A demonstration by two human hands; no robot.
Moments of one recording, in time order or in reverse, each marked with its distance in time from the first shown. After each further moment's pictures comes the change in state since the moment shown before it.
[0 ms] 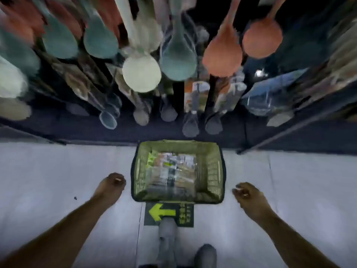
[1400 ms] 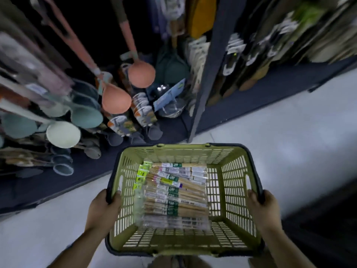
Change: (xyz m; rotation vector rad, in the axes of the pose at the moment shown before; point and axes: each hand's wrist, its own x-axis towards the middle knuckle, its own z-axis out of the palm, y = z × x) left_hand -0.175 0.154 0.024 0.335 -0.049 0.388; right_hand -0.212 0.047 -0.174 0.451 0.534 0.337
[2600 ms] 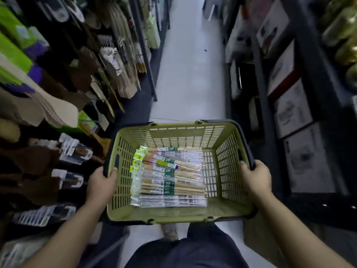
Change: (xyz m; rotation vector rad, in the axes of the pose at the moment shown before) left_hand -0.046 0.656 0.287 0.312 -0.457 0.792; right_hand 0.132 -0.011 -0.383 0.420 0.754 0.498
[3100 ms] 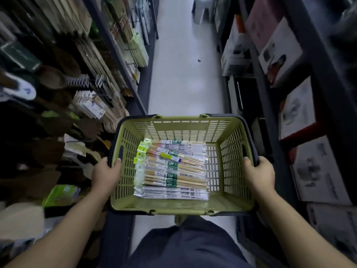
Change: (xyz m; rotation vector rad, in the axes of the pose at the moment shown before) left_hand 0.246 0.227 0.082 0.069 -0.044 0.085; right_hand 0.240 -0.154 0.052 0.048 0.082 0.084
